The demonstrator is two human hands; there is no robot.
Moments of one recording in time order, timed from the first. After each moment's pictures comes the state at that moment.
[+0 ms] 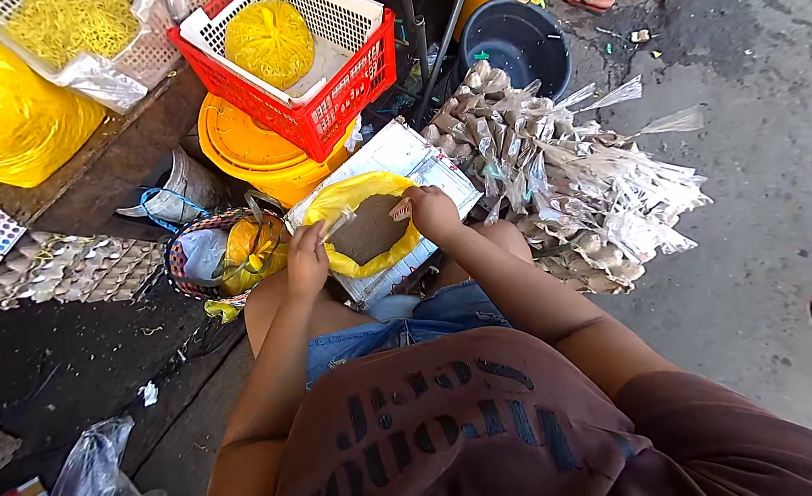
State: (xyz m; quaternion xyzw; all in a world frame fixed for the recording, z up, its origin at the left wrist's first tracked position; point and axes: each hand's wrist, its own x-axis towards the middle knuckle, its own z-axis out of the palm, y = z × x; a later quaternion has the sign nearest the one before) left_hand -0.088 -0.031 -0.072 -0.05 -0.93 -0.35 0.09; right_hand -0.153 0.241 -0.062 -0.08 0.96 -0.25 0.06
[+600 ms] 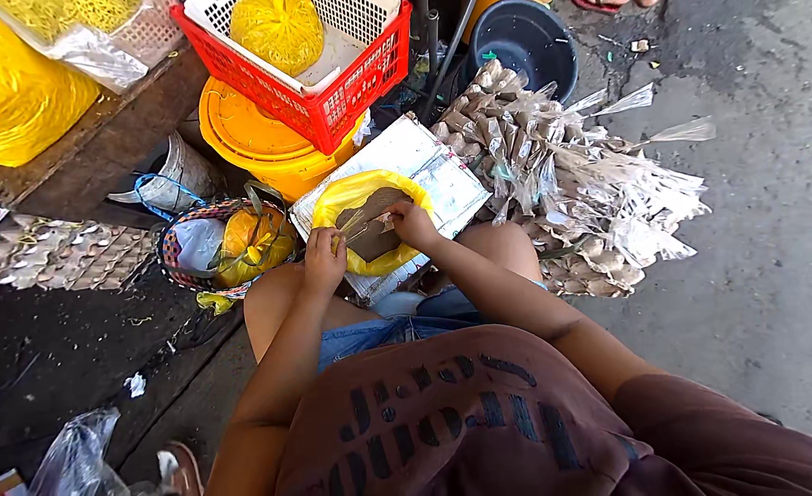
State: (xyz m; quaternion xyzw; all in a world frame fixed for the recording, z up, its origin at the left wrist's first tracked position) left_hand -0.081 -0.023 -0.116 -0.02 -0.92 -0.37 0.08; right_hand -0.147 0.192 -0.082 -0.02 0.90 -0.40 0.19
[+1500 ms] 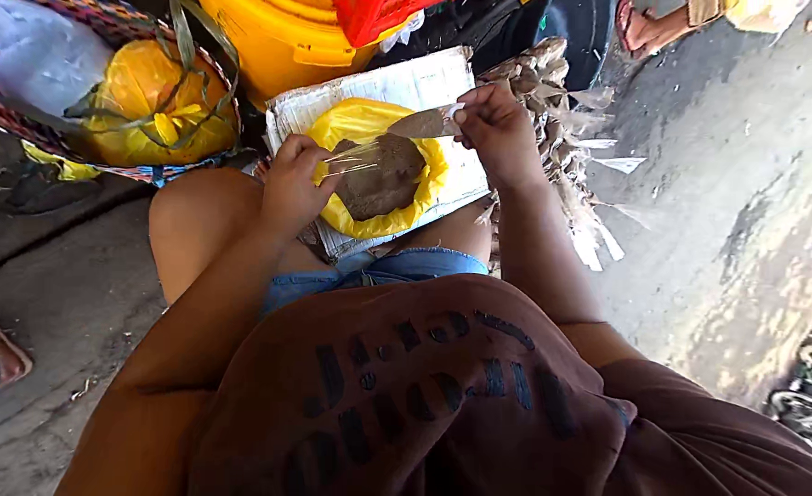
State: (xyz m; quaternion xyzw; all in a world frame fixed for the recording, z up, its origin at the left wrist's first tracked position) left_hand -0.104 -0.047 -0.111 0.02 -0.86 -0.51 0.04; right_hand -0.232 0.212 0.003 -0.08 0.87 -0.45 0.19
